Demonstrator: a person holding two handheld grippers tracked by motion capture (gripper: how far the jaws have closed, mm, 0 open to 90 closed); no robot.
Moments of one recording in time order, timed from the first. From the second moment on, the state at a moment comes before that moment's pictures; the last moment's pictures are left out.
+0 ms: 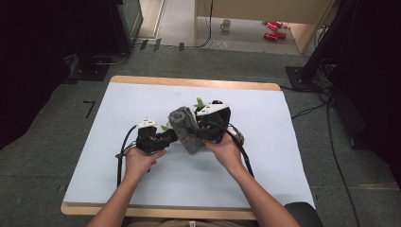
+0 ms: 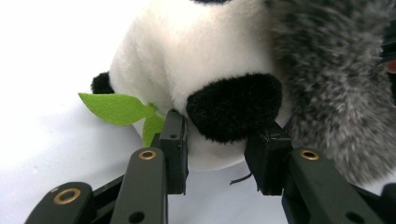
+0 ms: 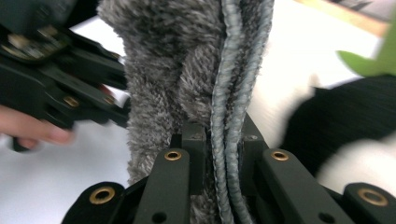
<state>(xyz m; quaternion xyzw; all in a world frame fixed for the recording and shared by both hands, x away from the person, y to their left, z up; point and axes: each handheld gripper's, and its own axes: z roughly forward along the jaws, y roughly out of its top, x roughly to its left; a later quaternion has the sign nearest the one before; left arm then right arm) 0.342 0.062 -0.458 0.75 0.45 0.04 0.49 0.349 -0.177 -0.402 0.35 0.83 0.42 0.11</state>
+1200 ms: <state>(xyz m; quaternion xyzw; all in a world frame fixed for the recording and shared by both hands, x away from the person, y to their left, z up) 0.370 0.069 -0.446 0.76 0.42 0.06 0.49 0.353 -0.287 -0.396 0.49 0.75 0.42 0.16</state>
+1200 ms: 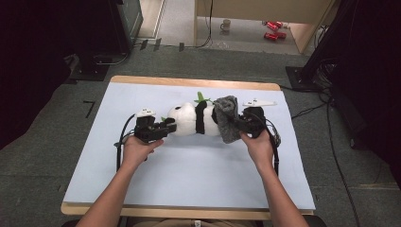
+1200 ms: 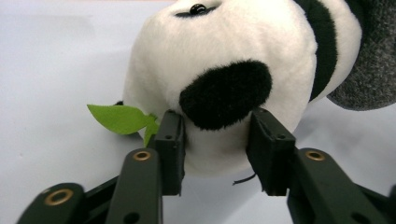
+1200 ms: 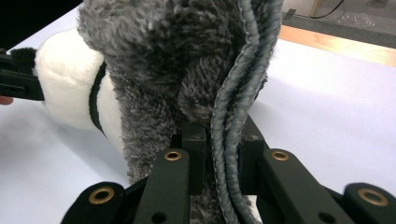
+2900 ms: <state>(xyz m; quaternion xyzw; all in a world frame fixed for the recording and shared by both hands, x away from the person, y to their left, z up) 0.374 0.053 -0.448 0.77 0.38 0.10 0.50 0.367 -0.294 -0.365 0.49 0.72 0.47 0.13</state>
